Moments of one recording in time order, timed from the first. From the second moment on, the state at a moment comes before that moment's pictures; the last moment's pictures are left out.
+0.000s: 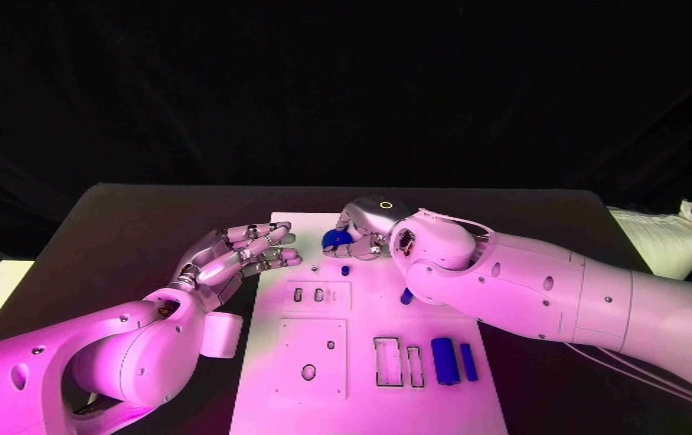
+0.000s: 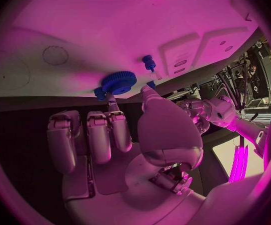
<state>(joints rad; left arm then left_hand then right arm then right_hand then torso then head) 1.15 -1.02 -0.02 1.84 0.09 -0.40 0.46 1.41 -0.05 0.14 0.07 0.16 0.94 0.24 0.07 0.07 1.04 0.18 0.09 0.07 1.10 0.12 0.22 0.18 0.17 0.94 0.23 0.33 0.13 1.24 -0.56 0.00 1.38 -1.76 -0.27 -0.30 1.06 -0.06 0.02 0.29 0.23 0.99 0.15 0.06 0.07 1.46 0.07 1.51 1.31 1.47 -0.01 1.57 1.31 0.01 1.47 0.10 1.57 1.31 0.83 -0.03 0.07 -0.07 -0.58</state>
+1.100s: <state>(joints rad) 1.15 -1.02 -0.02 1.84 0.09 -0.40 0.46 1.41 -0.05 0.14 0.06 0.16 0.94 0.24 0.07 0.07 1.04 0.18 0.09 0.07 1.10 0.12 0.22 0.19 0.17 0.94 0.23 0.33 0.13 1.25 -0.97 0.02 1.55 -1.36 -0.48 -0.01 1.40 -0.07 0.06 0.12 0.18 1.01 0.15 0.06 0.07 1.46 0.07 1.51 1.31 1.47 -0.01 1.57 1.31 0.01 1.47 0.10 1.57 1.31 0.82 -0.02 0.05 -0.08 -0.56</state>
